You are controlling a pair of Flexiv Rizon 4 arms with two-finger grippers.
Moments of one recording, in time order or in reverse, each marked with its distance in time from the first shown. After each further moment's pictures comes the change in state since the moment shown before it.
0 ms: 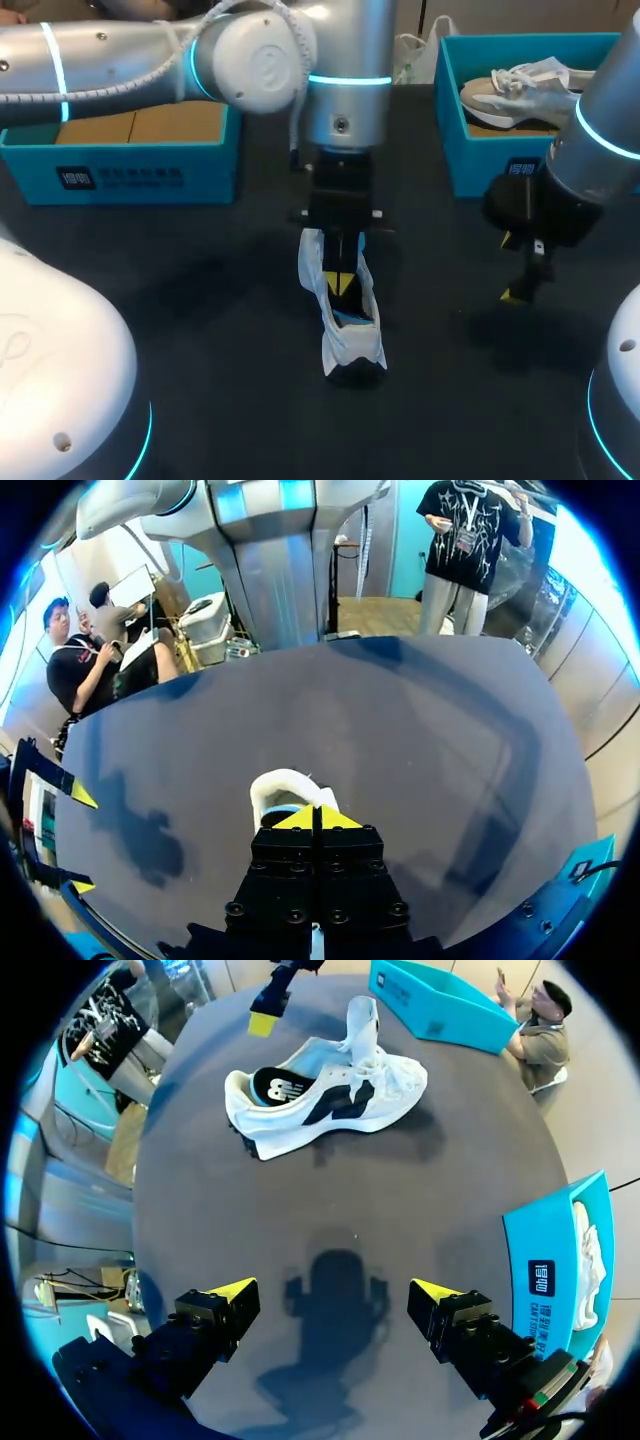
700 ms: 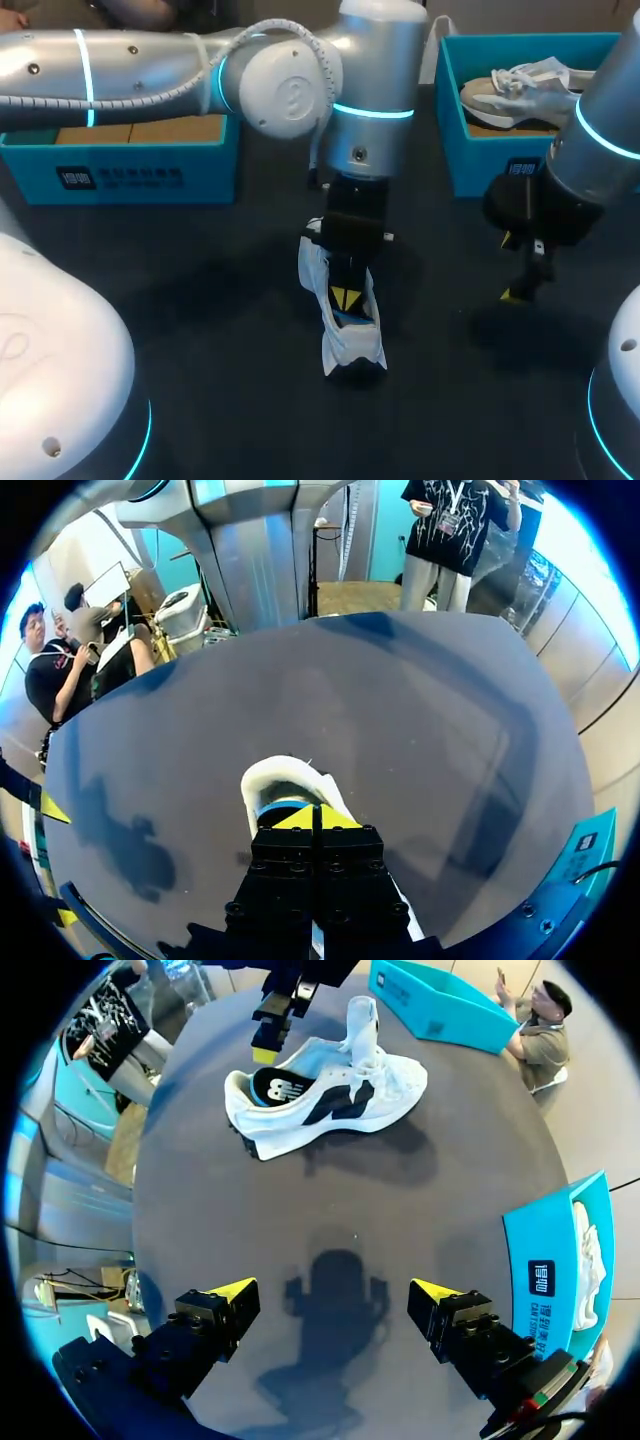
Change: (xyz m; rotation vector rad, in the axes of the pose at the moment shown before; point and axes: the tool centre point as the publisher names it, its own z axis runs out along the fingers) left arm -0.008 0.016 0.027 -0.057 0.076 0.064; right arm 0.000 0.000 0.000 0.000 0.000 0.000
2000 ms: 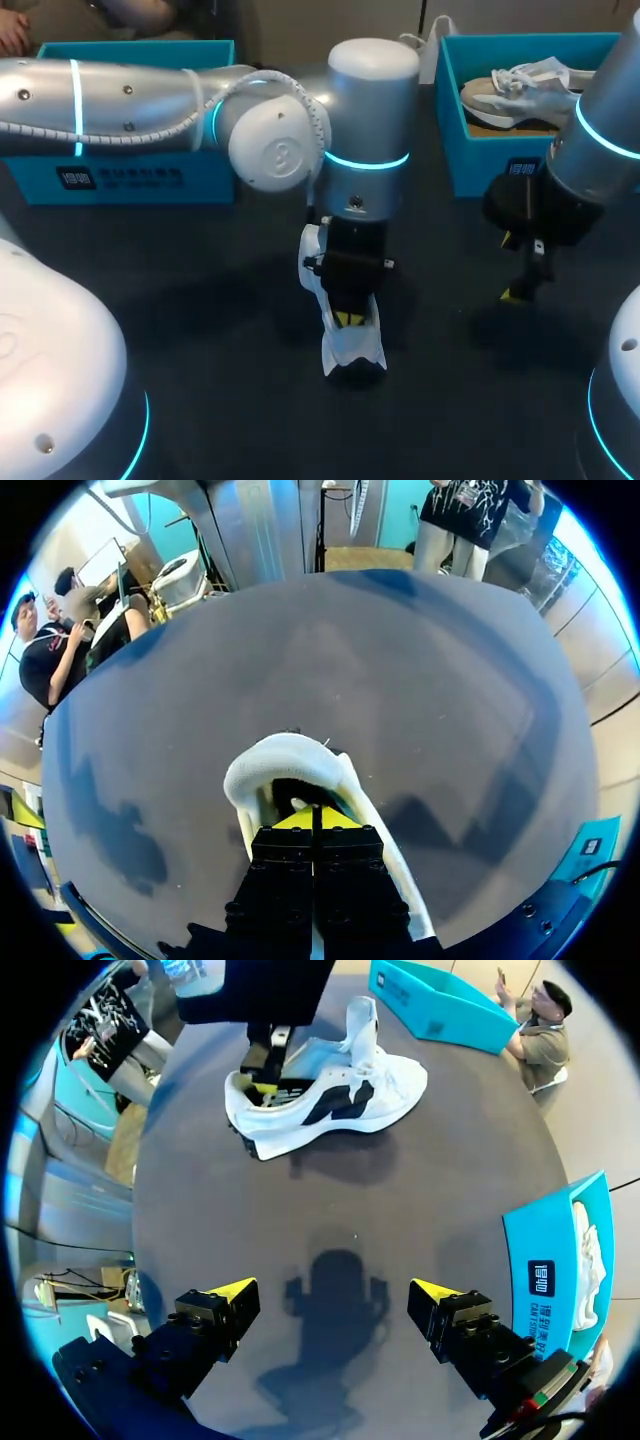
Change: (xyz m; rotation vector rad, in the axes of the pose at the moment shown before) left arm -0.006 0.013 0.036 -0.173 -0.017 -0.024; right arm 0.000 0.000 0.000 0.000 0.000 0.000
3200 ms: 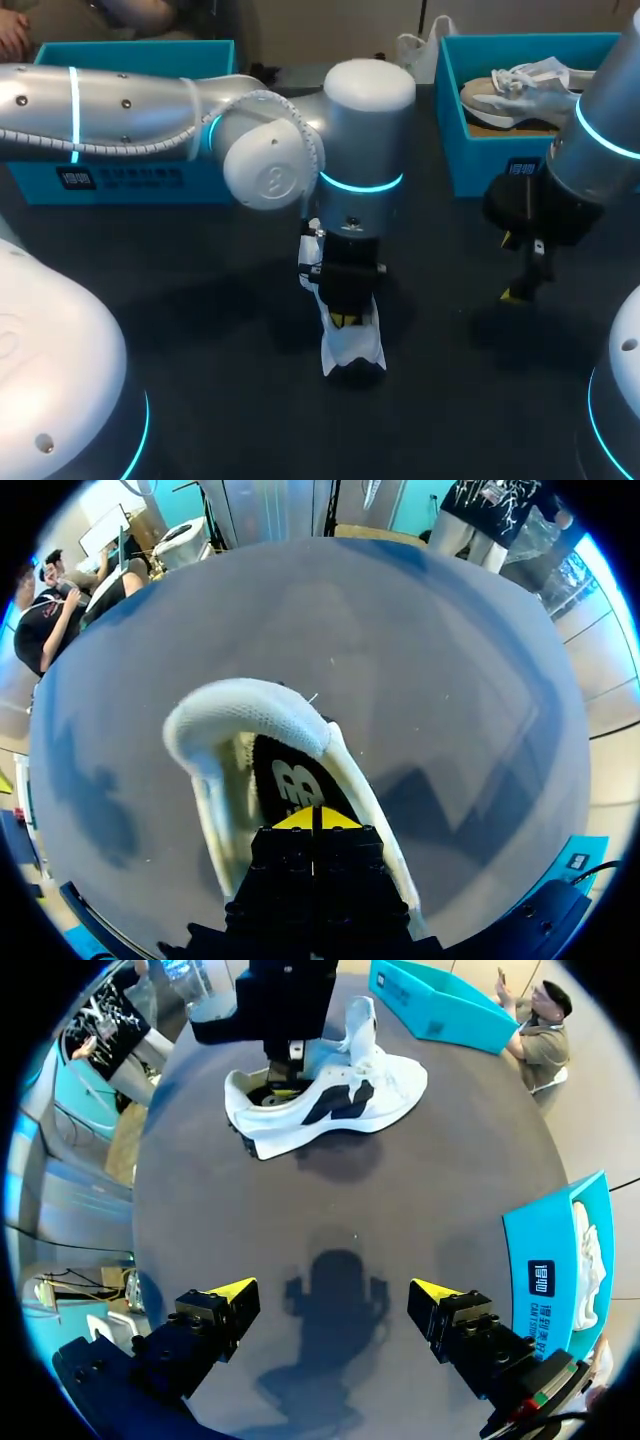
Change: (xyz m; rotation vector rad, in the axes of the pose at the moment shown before) left arm 0.011 0.021 0.015 -0.098 0.017 -0.083; right arm 0.000 0.000 0.000 0.000 0.000 0.000
